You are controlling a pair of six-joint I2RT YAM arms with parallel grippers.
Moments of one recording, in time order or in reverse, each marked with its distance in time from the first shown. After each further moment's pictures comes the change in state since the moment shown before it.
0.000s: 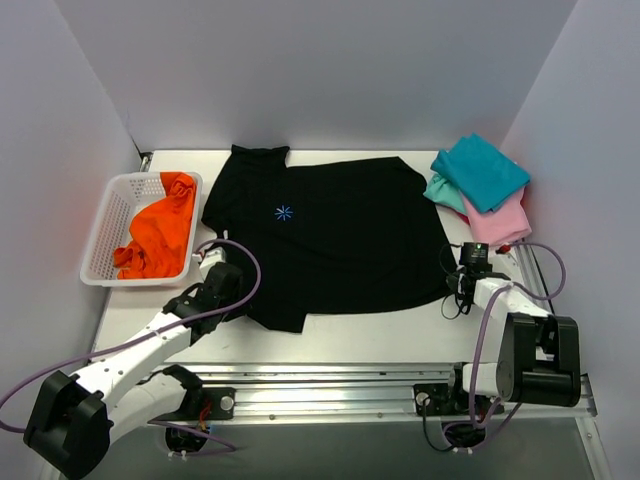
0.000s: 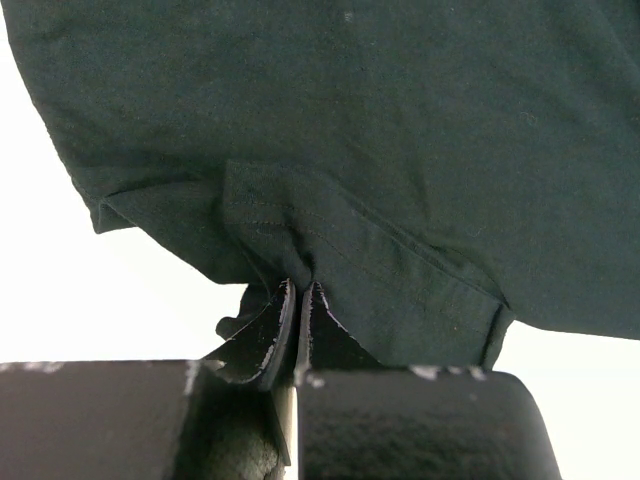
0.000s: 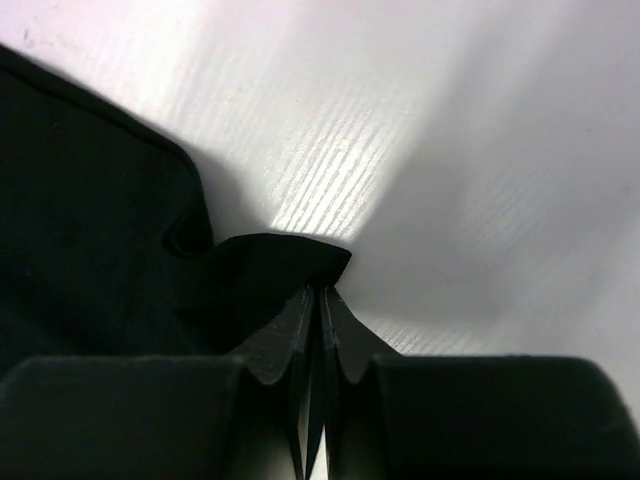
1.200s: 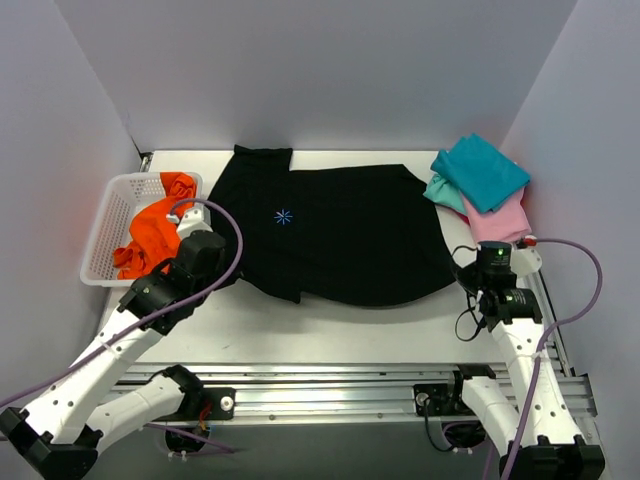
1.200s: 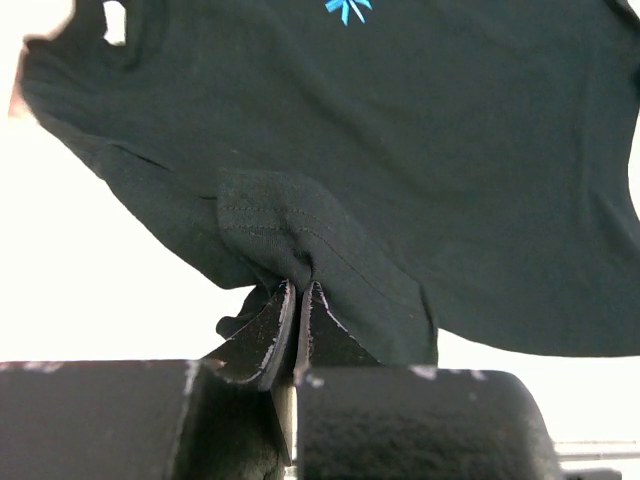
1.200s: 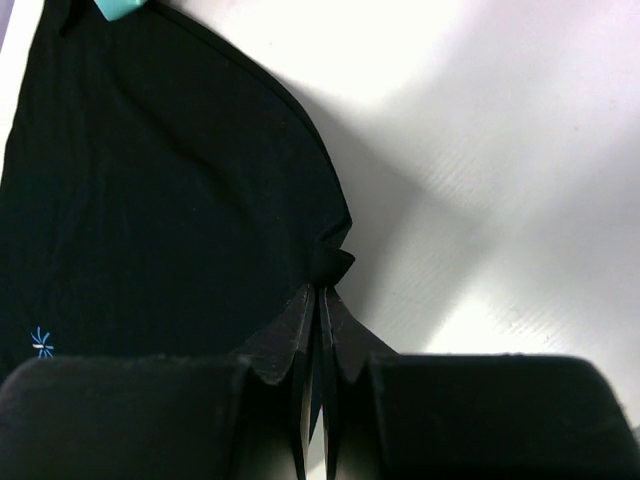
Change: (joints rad) left arm -0.096 -0.098 0.487 -0.359 -0.137 0.029; right arm 0.087 -0.541 0.171 -0.457 -0.006 0.033
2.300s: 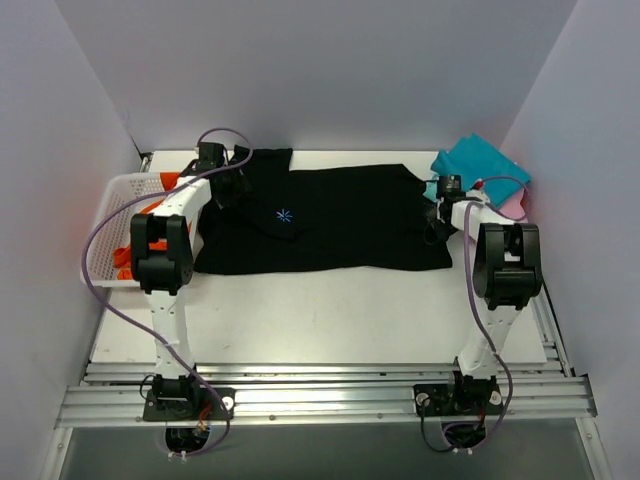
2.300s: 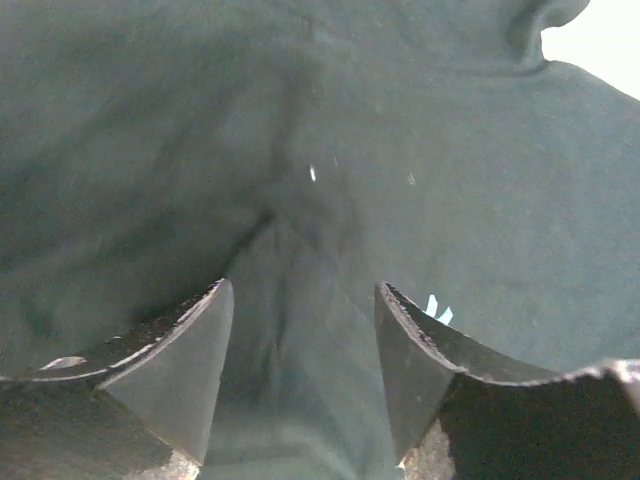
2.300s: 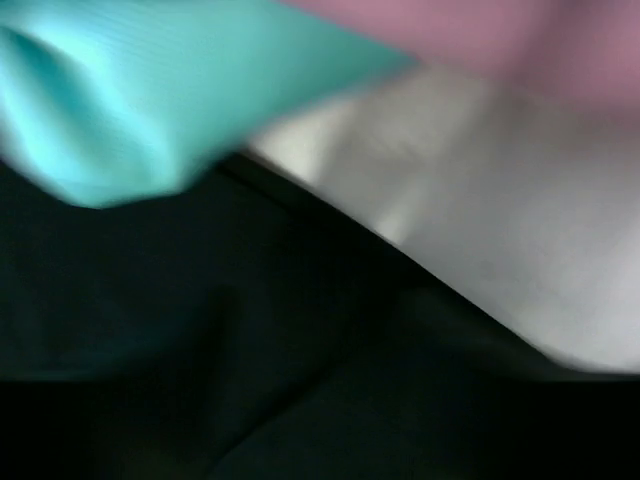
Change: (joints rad) left arm 0.545 1.292 0.775 0.344 0.501 0.234; right arm 0.000 1.181 0.578 0.345 0.025 0.023
